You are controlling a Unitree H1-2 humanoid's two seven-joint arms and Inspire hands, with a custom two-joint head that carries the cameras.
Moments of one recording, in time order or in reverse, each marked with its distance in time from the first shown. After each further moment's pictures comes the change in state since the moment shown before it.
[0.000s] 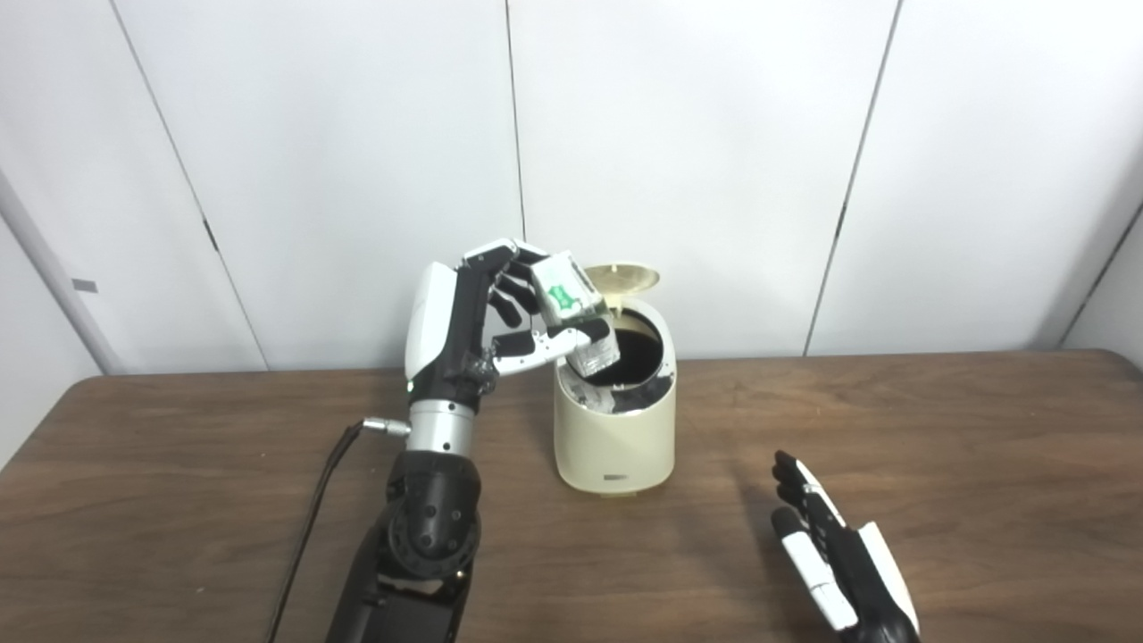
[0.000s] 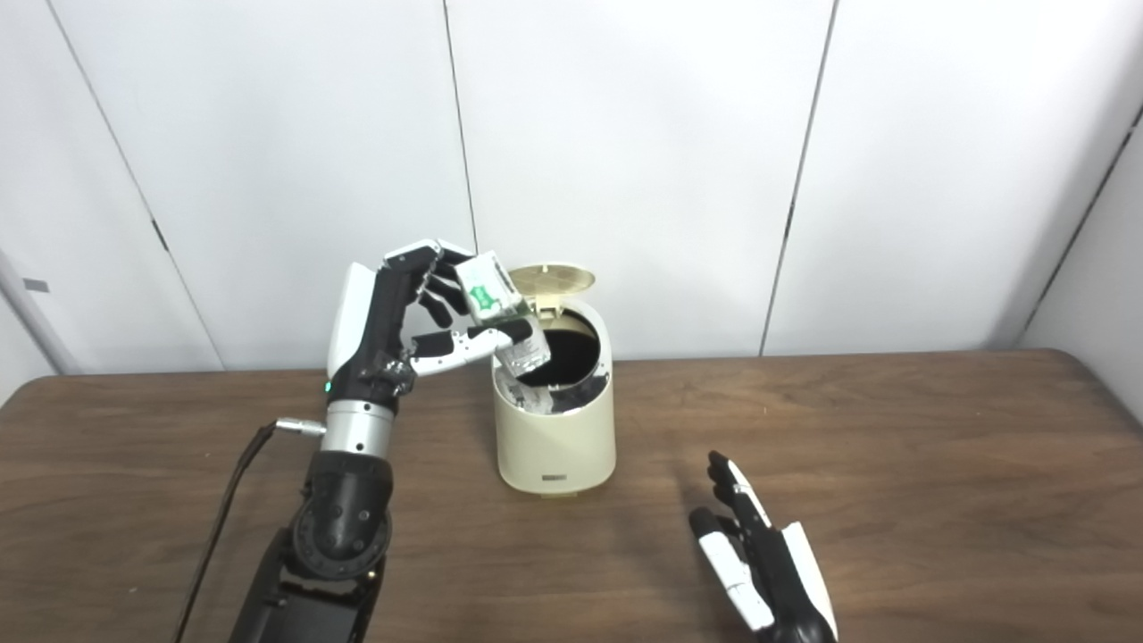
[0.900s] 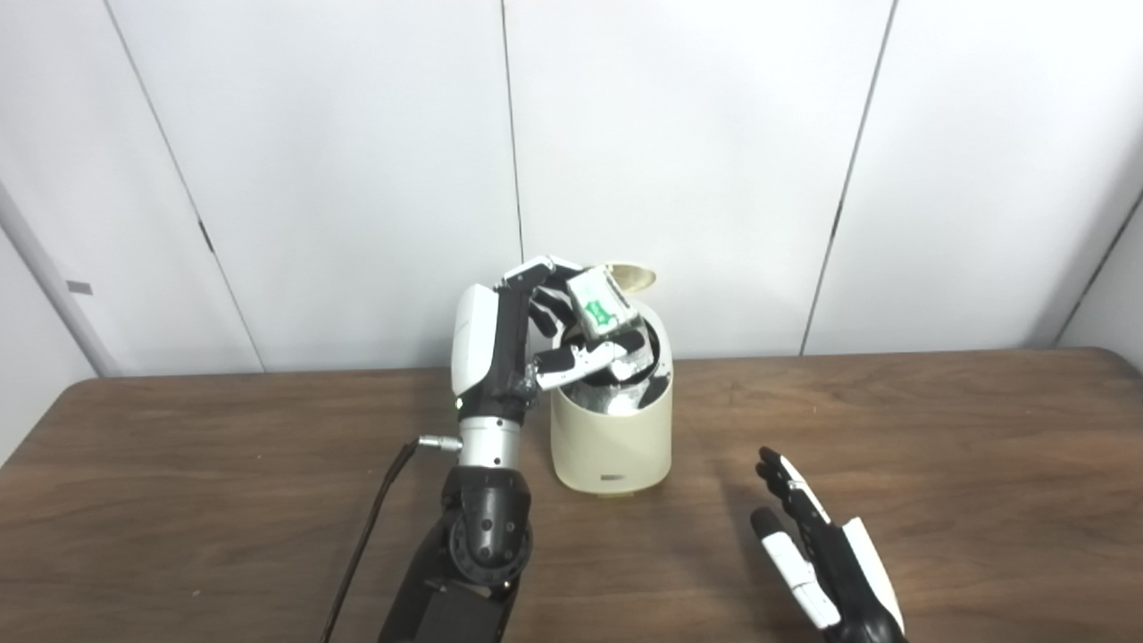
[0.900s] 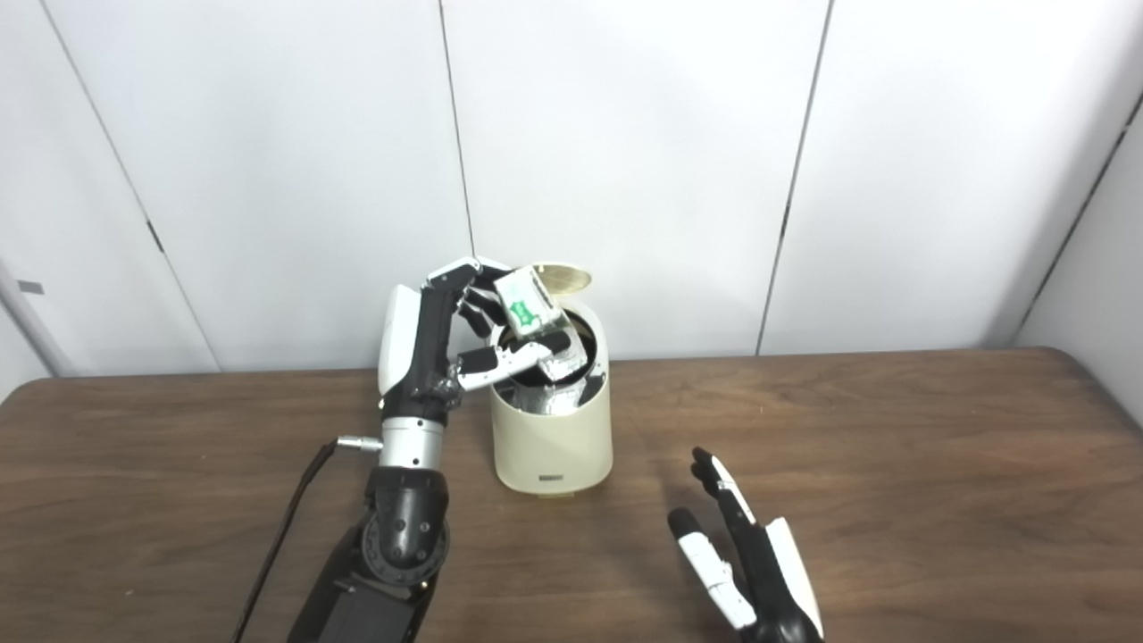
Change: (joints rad) left arm -0.040 -0.056 -0.048 0.282 0.055 -0.246 0.232; right arm 0.000 0.013 0.023 -0.016 -0.054 0.000 -0.020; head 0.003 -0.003
